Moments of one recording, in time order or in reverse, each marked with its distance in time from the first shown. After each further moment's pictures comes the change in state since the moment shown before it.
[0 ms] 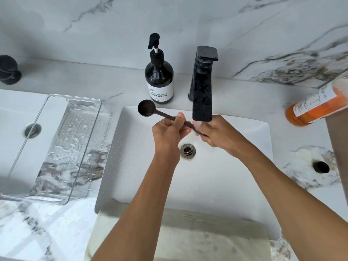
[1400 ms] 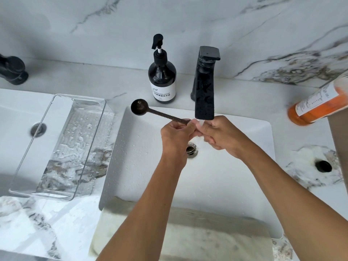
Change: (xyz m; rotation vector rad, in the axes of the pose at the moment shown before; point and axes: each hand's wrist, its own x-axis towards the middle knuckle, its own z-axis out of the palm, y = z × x) left_hand -0.010 -0.010 0.004 0.042 -0.067 0.002; right_hand -0.005 0.007 0.001 0.124 -0.012 0.023
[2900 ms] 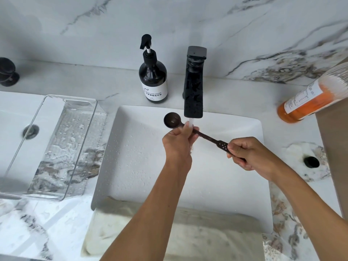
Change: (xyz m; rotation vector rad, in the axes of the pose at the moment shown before) left_hand -0.013 -0.021 0.023 -0.214 0.051 -0.163; right_hand -0.076 0.049 -0.059 -0.024 0.068 0.195
